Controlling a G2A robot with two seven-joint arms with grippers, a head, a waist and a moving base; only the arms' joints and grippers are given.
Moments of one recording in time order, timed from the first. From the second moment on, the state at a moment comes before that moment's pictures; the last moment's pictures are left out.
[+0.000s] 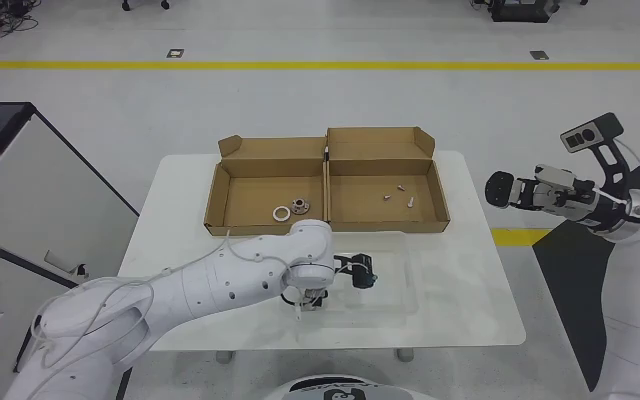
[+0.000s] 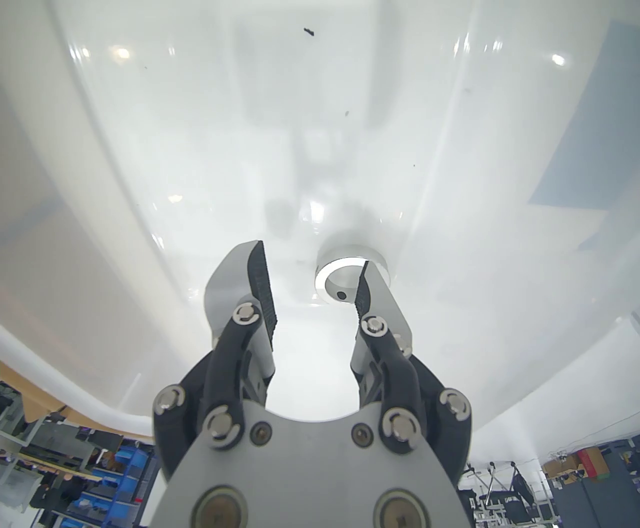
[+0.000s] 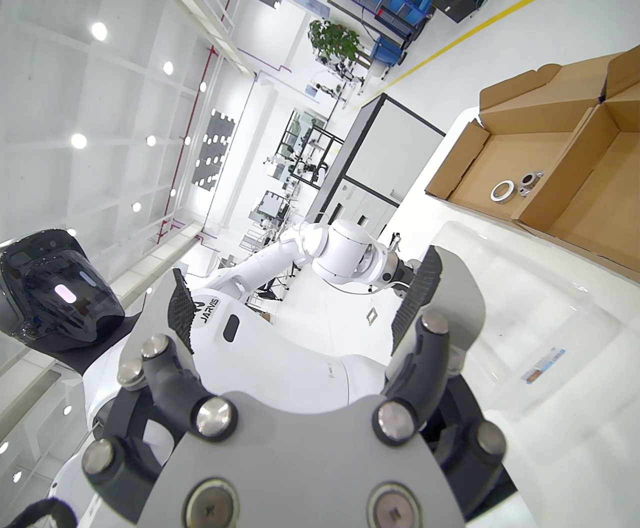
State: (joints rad) left arm 0.63 -1.20 -0.17 -1.66 0.68 -0.34 -1.48; right arm -1.39 -1.05 1.99 -1.74 0.55 0.07 1.51
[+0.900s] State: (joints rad) left arm 0.66 -1.18 -0.17 -1.62 0.70 -0.34 -1.48; right arm -1.39 -1.05 1.99 -1.74 0.55 0.07 1.51
